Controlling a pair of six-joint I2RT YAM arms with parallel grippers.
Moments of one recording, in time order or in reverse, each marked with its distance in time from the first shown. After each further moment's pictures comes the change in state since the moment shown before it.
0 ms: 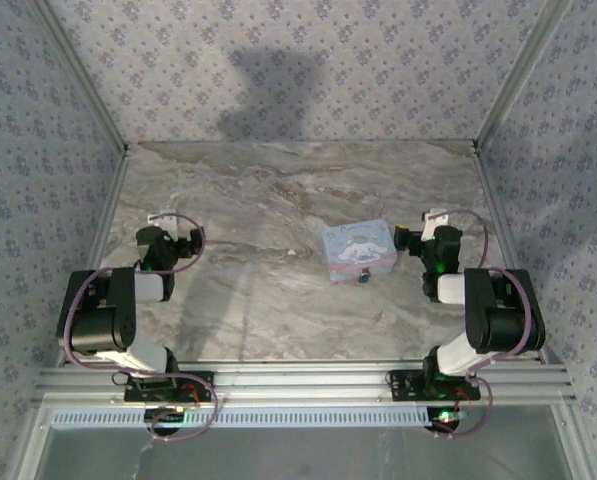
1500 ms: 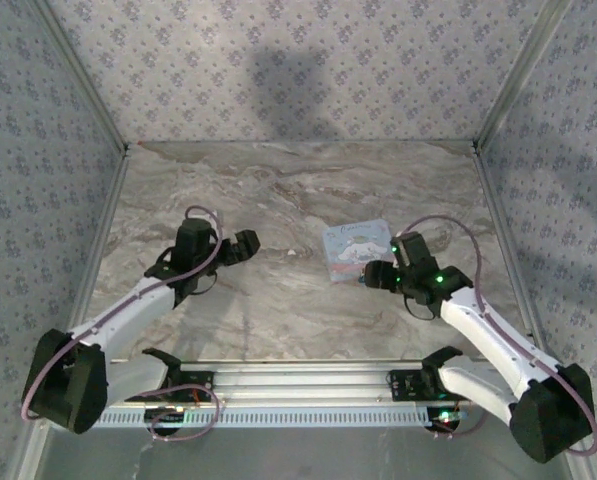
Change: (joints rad) left arm -0.487 -0.395 0.191 -0.785 0.077 -0.670; right arm 0.516 -0.552 0.256 -1.412 0.063 0.560
